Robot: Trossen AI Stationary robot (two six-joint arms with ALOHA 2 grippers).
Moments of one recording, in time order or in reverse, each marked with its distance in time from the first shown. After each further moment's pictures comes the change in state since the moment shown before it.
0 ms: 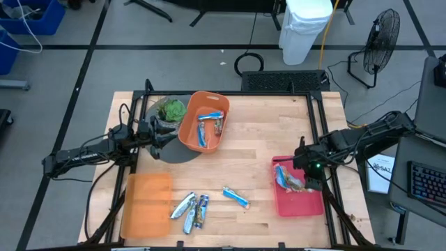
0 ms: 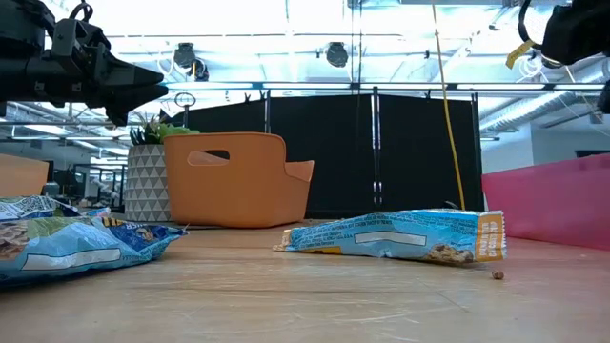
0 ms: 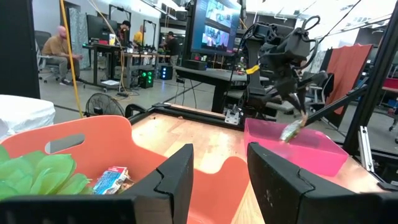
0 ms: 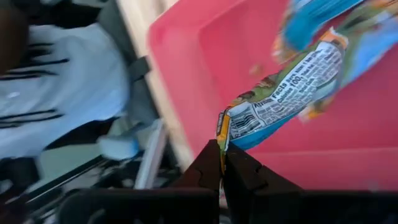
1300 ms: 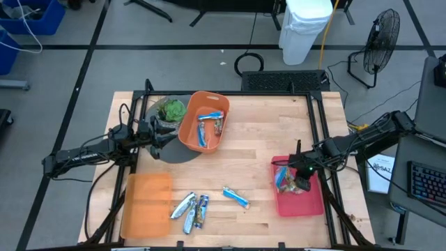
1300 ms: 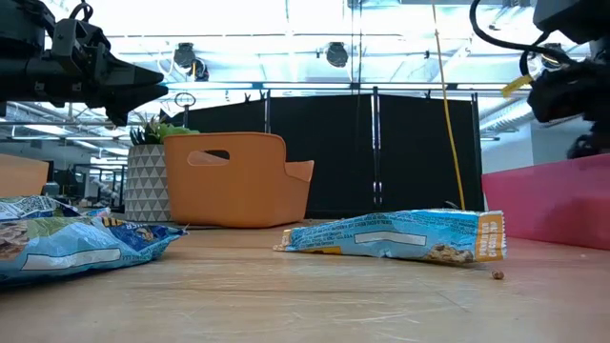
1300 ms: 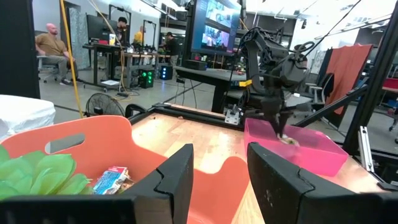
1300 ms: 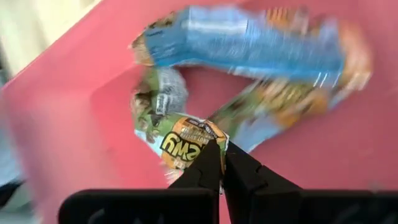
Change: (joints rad) left arm 0.000 0.000 0.000 0.000 0.000 0.000; right arm 0.026 -0.006 -0.247 0.238 0.364 -0.051
